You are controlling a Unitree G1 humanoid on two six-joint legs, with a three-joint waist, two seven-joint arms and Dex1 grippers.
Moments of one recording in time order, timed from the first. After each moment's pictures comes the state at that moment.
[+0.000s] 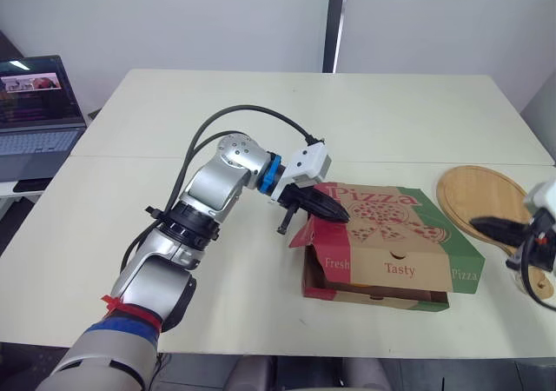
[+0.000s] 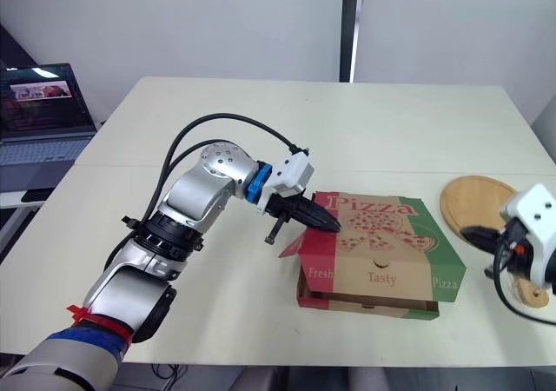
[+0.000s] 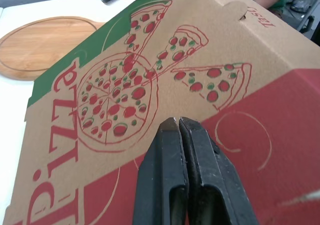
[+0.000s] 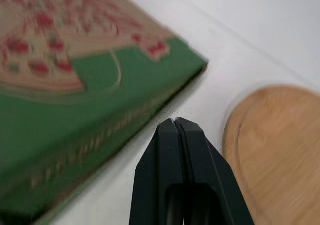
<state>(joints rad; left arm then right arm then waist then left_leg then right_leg) -0.95 0.40 -0.40 0.26 -0.29 0.30 -1.52 0.30 -1.01 -0.65 -0.58 0.61 0.82 0.83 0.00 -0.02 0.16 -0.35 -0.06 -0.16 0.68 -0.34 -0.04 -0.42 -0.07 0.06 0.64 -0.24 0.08</state>
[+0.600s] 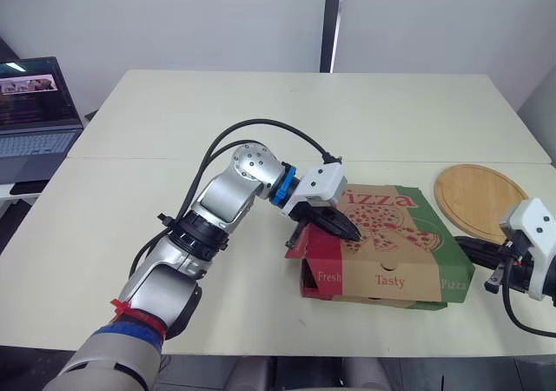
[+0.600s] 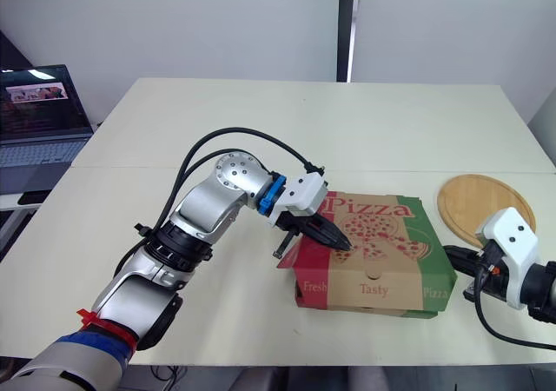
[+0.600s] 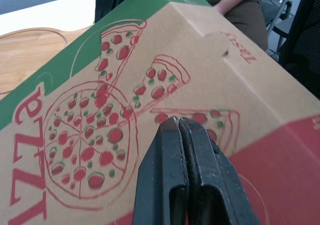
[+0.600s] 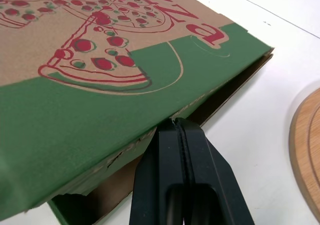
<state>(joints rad) -0.91 0.36 -0.45 0.17 -0.26 0.28 -1.52 0.31 -0.93 -0.60 -0.69 0.66 0.86 0.82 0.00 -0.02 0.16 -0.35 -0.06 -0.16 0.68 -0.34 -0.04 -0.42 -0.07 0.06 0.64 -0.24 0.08</state>
